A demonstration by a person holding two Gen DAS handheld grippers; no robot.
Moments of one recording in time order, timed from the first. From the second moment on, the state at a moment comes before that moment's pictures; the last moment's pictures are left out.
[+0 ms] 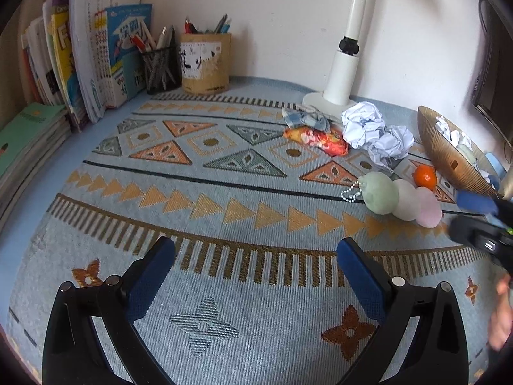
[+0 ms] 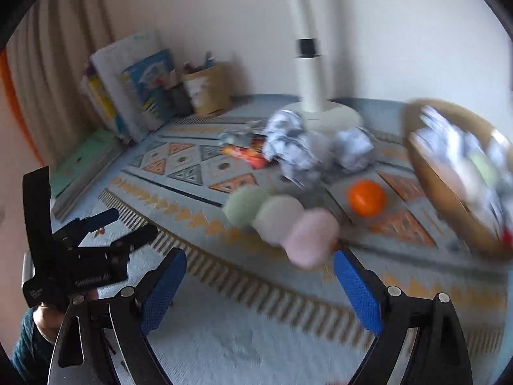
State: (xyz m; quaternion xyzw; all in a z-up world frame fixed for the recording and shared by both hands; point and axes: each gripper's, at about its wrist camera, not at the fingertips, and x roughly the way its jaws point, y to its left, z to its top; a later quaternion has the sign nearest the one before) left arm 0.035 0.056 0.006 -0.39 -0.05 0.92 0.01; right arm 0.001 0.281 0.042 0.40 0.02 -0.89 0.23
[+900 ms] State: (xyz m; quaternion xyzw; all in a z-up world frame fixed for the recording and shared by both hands) left arm -0.144 0.108 0.017 -0.42 0.01 0.90 0.11; right arm -0.054 0.248 -0.001 0.41 0.12 -0.87 0.25
